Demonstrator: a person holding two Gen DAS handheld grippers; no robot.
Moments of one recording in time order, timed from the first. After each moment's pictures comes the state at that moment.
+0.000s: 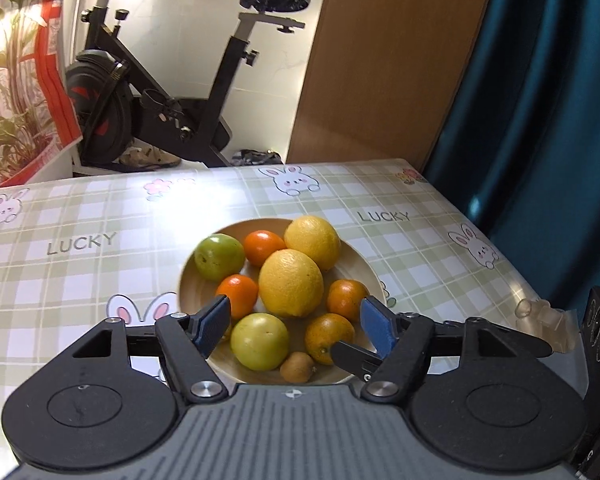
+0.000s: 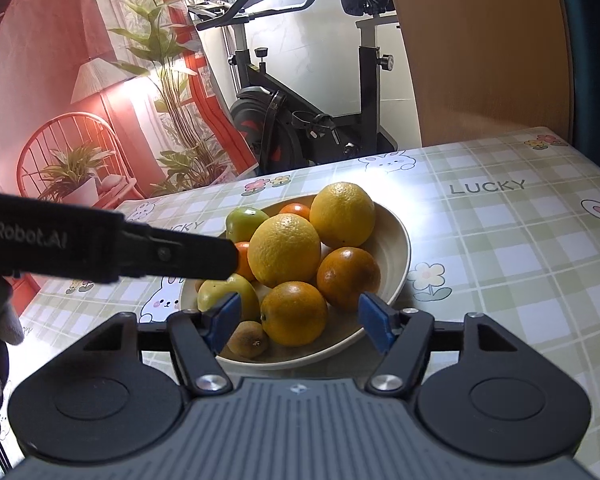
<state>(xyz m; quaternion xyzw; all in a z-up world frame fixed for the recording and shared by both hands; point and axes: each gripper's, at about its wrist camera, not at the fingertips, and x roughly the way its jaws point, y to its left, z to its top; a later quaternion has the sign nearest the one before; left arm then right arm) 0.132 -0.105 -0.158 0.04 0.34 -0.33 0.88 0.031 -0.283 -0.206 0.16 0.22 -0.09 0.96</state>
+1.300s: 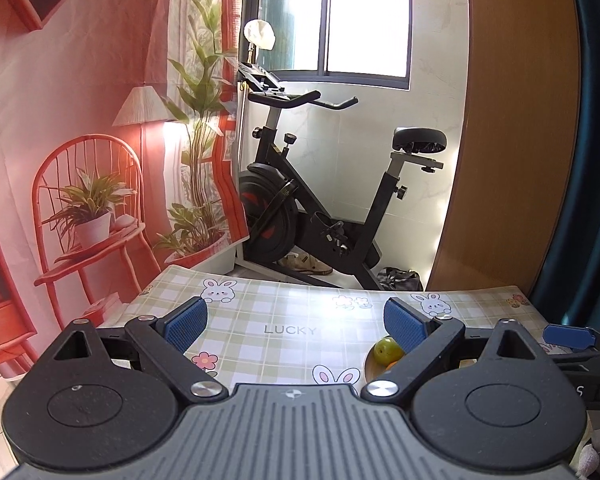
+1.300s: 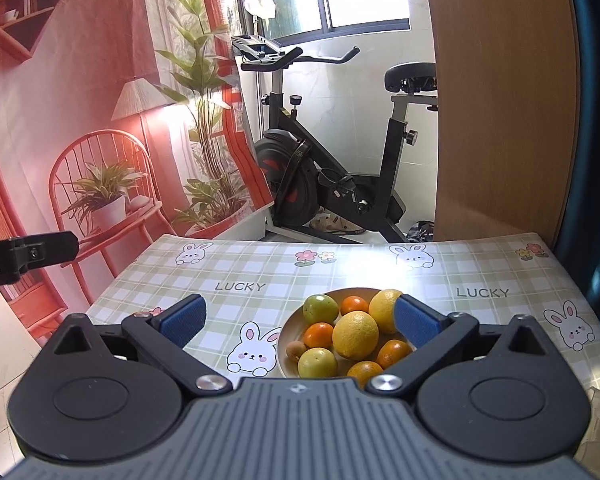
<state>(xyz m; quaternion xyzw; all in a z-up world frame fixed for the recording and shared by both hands) 0.034 0.001 -0.031 0.01 0.20 -0.12 0.97 -0.007 -0.199 -0.066 0.08 0.19 -0.10 0.97</state>
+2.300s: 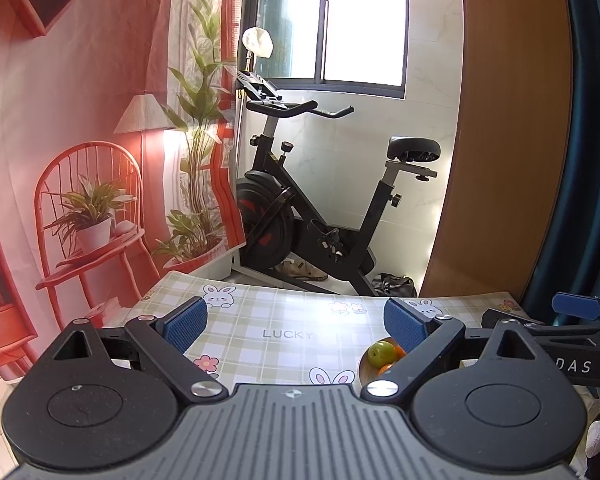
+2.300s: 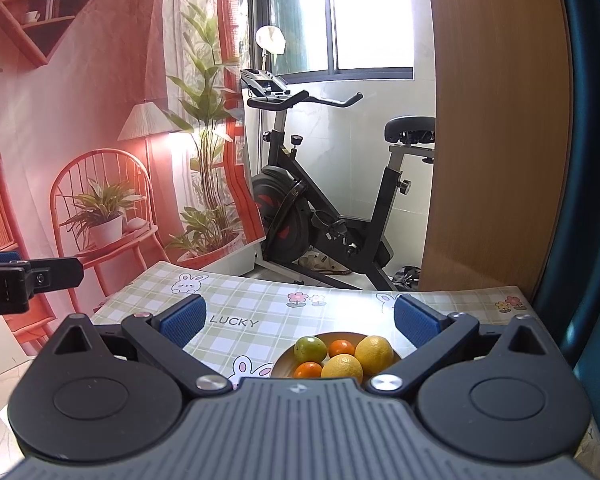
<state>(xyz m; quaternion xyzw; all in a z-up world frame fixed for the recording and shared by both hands) 0.022 0.006 -0.021 0.00 0.19 -0.12 0.97 -0.029 -0.177 -0.039 0.03 0.15 -0.12 0.98</state>
